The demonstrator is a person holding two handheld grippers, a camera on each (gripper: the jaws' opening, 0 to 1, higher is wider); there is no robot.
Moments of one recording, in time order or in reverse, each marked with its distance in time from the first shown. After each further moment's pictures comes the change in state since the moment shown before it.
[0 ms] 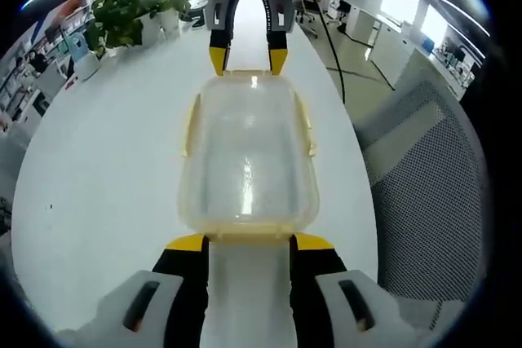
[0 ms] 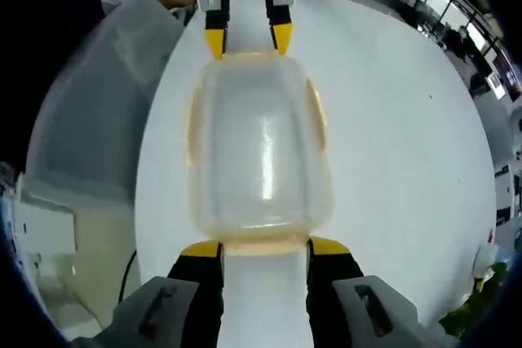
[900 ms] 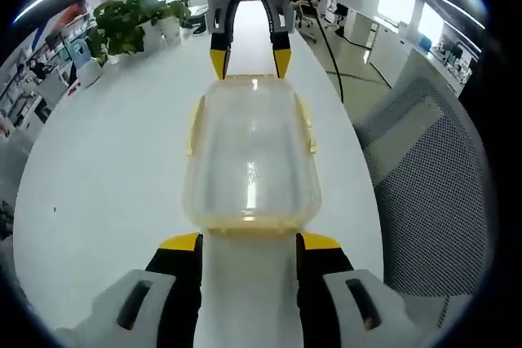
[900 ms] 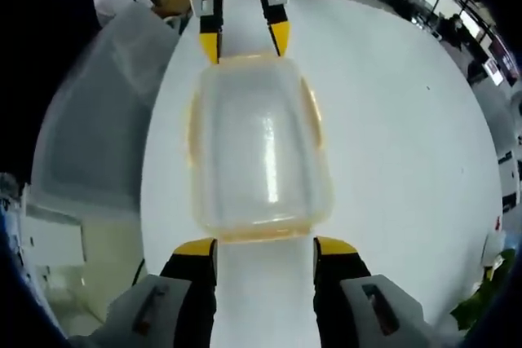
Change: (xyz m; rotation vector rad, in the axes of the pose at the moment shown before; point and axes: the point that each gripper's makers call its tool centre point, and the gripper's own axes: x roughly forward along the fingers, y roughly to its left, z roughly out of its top) left arm -0.004 0.005 -0.005 0.023 -0.034 0.013; right arm -0.003 0.002 -0.002 0.064 -0.016 0.023
